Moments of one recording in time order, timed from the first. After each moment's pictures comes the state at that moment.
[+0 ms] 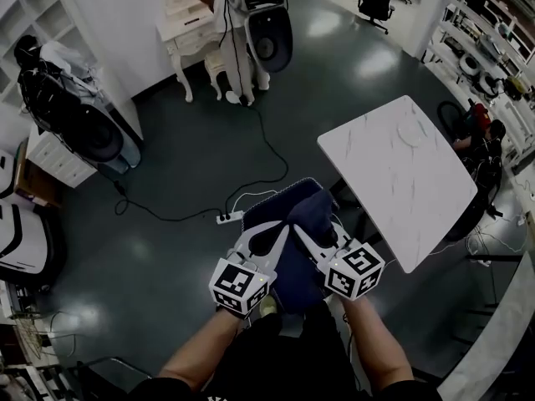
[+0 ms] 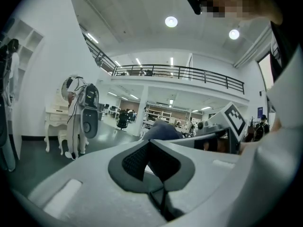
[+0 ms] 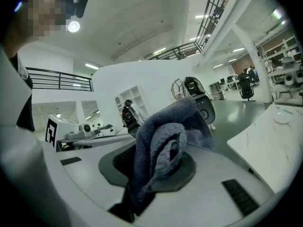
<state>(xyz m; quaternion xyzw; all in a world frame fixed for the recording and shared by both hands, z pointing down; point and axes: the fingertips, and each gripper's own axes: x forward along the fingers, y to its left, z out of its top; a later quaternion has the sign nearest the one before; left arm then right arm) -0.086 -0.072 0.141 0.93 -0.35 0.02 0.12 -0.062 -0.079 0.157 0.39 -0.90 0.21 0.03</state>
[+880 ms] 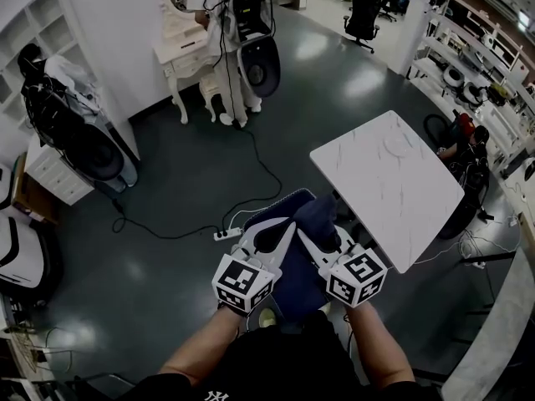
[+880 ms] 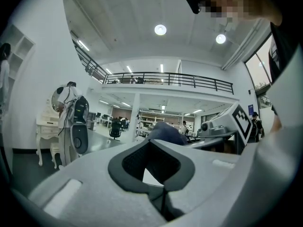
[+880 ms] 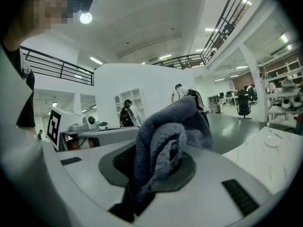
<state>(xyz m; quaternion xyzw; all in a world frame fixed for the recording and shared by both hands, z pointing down) -0.080 -0.046 0.081 0.95 -0.32 -0.01 0.06 -0.063 -0.043 0.102 0.42 -0.90 0.13 0.04</state>
